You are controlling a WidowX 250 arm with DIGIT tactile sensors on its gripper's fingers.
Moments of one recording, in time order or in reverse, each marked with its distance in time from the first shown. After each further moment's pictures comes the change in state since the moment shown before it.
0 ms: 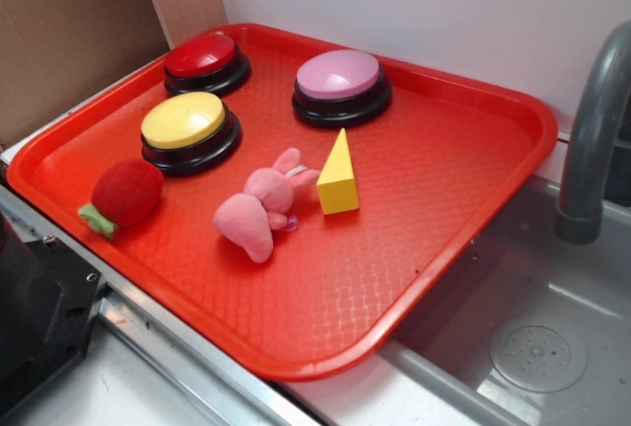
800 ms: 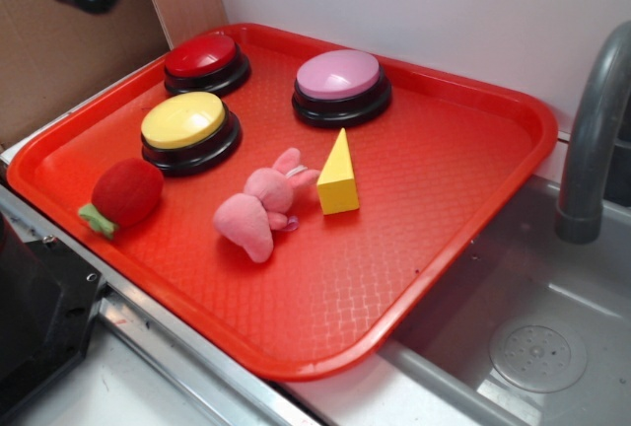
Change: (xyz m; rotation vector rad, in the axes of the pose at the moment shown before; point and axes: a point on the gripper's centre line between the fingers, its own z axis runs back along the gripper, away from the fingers) arm 0.029 -0.020 -0.048 0.039 0.011 0.000
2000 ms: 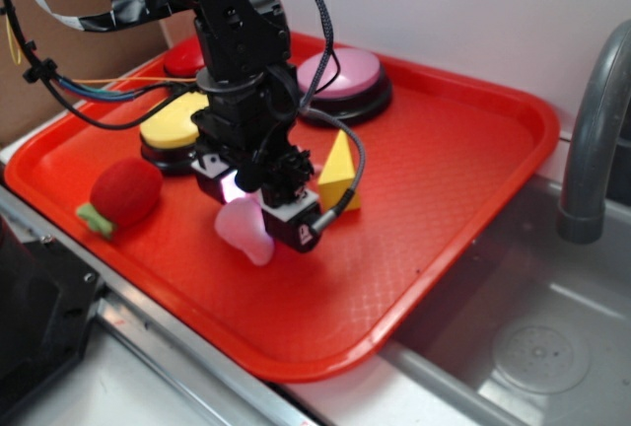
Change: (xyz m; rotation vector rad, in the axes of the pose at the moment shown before) arm 0.027 -0.041 -0.166 -0.019 0.105 0.026
